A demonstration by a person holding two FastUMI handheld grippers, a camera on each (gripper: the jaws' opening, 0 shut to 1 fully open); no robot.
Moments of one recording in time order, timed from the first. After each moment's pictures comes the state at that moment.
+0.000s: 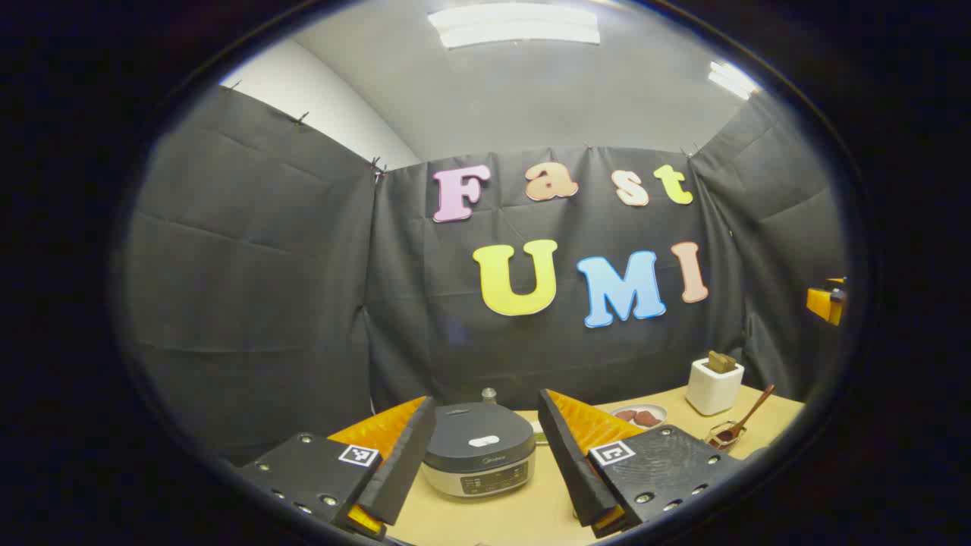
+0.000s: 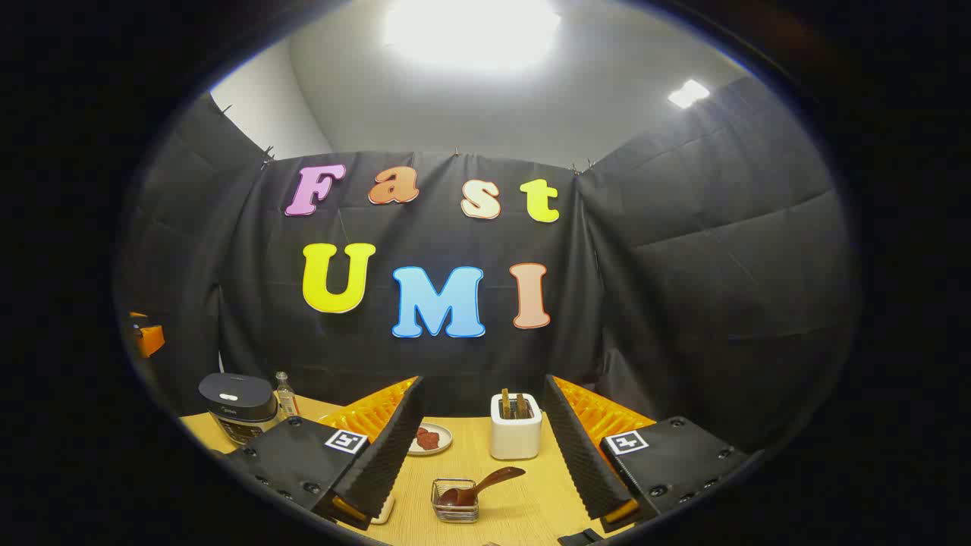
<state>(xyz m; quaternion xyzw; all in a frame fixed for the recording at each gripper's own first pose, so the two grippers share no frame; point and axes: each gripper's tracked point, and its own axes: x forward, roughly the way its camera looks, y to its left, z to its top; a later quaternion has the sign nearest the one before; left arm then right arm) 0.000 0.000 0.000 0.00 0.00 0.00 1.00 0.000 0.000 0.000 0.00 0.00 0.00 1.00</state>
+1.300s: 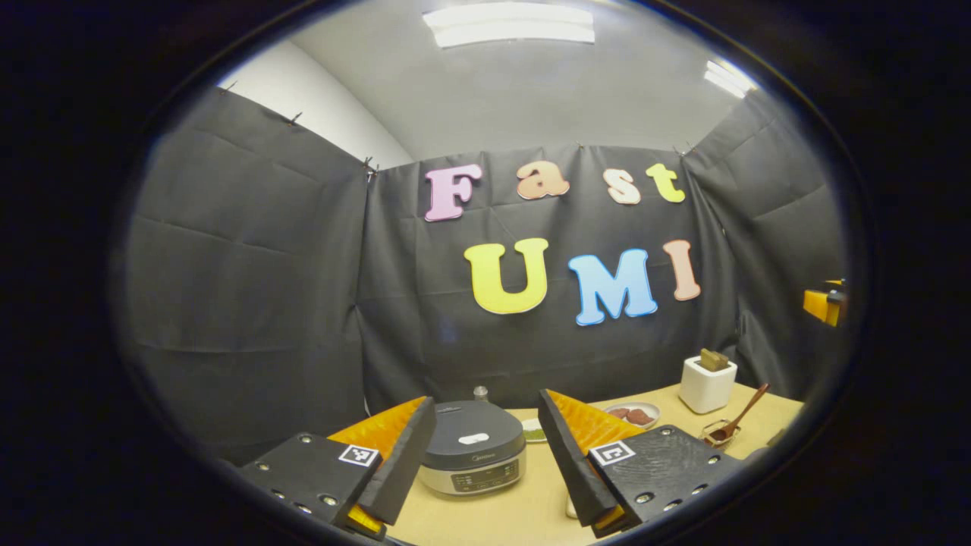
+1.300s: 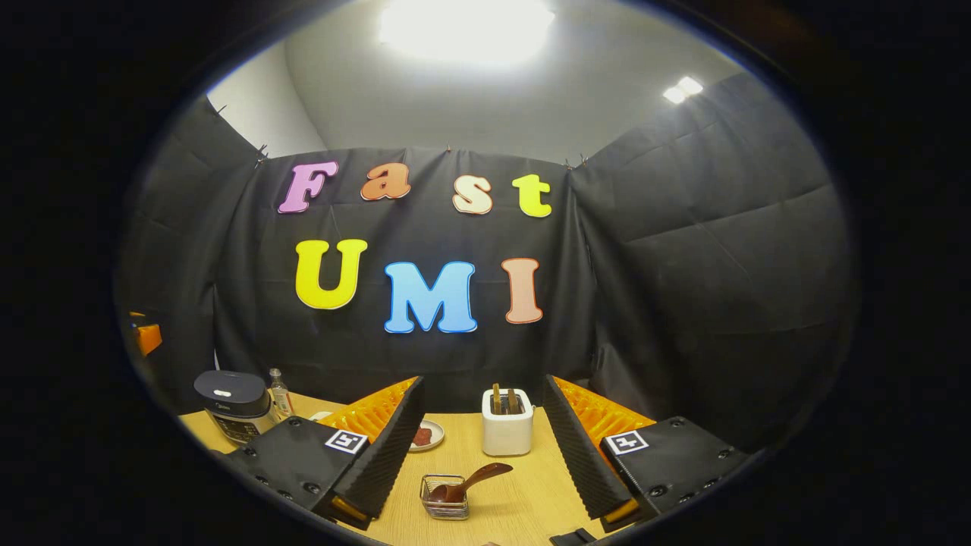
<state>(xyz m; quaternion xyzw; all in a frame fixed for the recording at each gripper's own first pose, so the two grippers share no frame) -0.006 -0.011 0.005 0.00 0.00 -0.01 1.00 0.001 -0.018 -0.010 0.00 0.01 -0.01 1.00</state>
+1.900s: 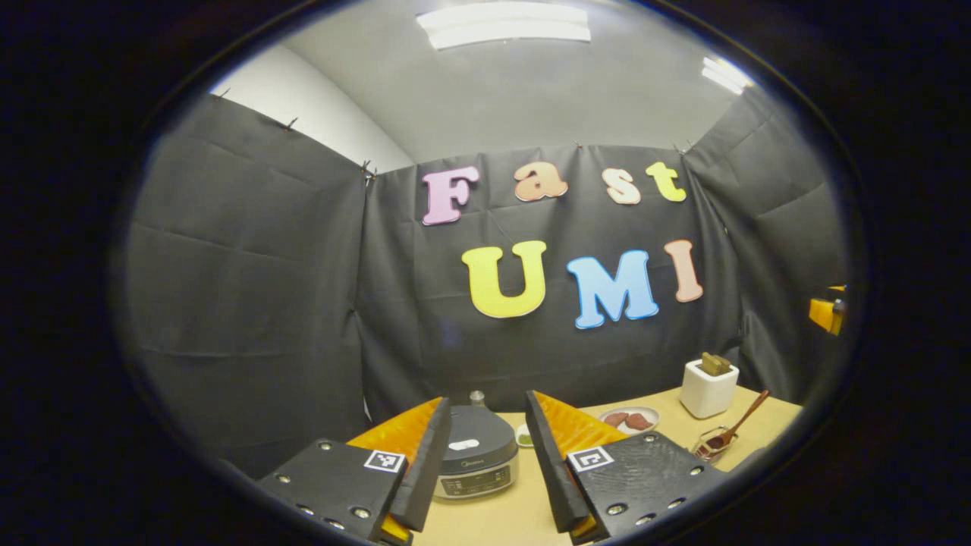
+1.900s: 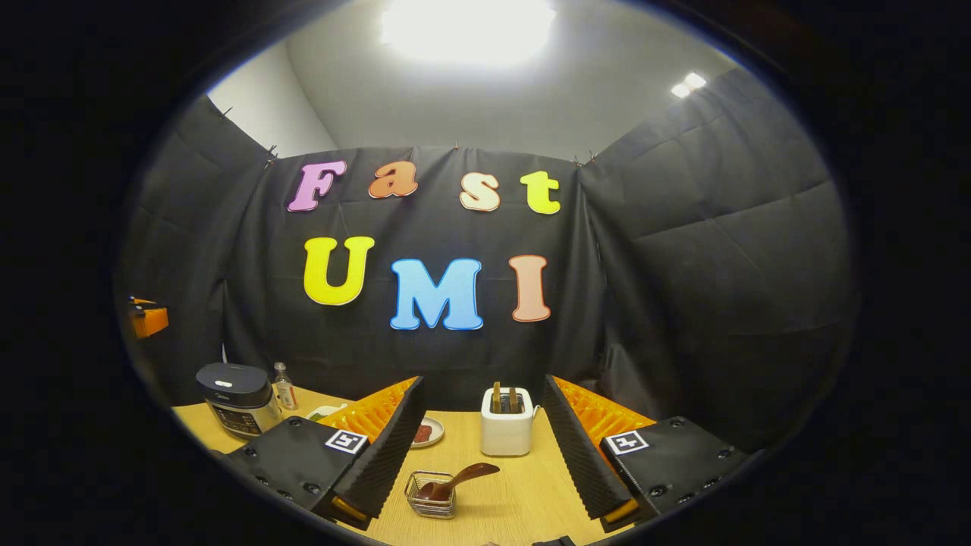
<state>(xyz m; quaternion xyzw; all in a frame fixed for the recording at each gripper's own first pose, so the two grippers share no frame) 0.004 -0.041 0.019 0.01 0.00 0.00 1.00 0.009 -0.039 -0.022 0.00 0.01 0.03 1.00</state>
